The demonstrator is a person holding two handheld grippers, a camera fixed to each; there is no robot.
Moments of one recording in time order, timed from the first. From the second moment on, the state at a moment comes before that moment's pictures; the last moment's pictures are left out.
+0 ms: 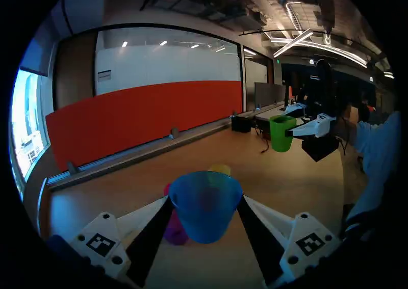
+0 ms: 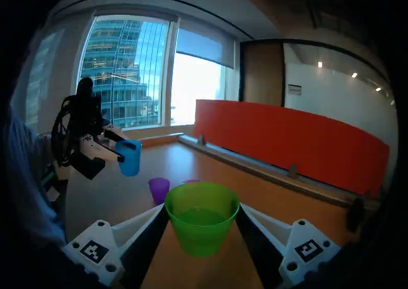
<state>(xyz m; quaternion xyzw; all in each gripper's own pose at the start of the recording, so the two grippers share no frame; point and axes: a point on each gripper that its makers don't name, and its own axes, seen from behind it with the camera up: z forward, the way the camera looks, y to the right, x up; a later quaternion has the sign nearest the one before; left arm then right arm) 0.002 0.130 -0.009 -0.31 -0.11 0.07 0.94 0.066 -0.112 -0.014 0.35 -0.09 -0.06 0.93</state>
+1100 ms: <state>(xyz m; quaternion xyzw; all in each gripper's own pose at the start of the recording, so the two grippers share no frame) -0.121 0.128 -0.005 -0.32 -0.22 0.11 0.92 -0.019 -0.101 -0.012 0.36 -0.19 -0.10 0.91</state>
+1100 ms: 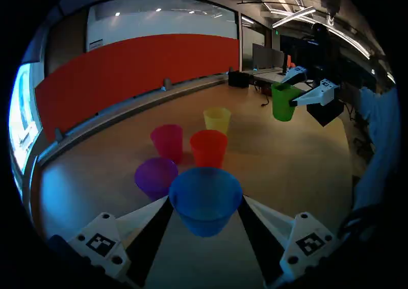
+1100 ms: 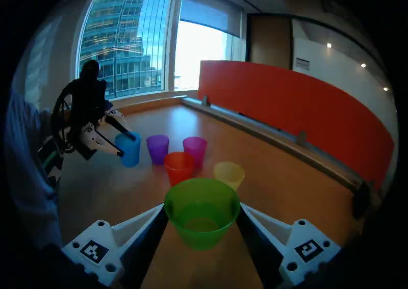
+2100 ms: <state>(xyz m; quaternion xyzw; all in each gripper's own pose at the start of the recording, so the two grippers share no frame) -0.160 0.124 -0.002 -0.32 -0.25 0.12 0.90 -0.050 -0.102 -0.007 0.36 -0.22 -0.11 0.90</state>
